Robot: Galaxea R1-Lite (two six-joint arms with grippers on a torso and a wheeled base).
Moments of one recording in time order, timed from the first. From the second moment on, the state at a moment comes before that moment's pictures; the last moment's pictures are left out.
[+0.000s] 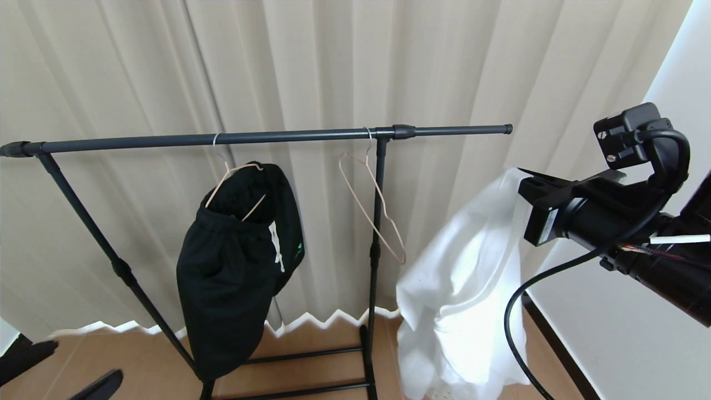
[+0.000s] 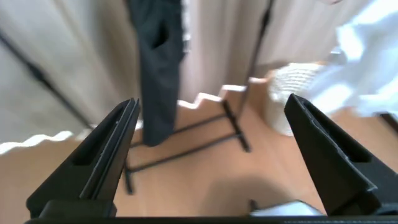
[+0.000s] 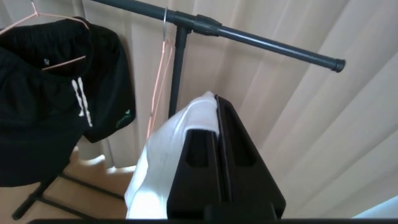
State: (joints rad) left arm -0.21 0.69 -0.35 -0.05 -0.13 -0.02; right arm 0.53 1.47 -0.66 -0.84 -0.16 -0.09
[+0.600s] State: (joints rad) left arm -0.77 1.51 -0.84 -0.26 0.02 -0.26; right arm 0.71 1.60 -0.72 -0.84 -0.25 0.06
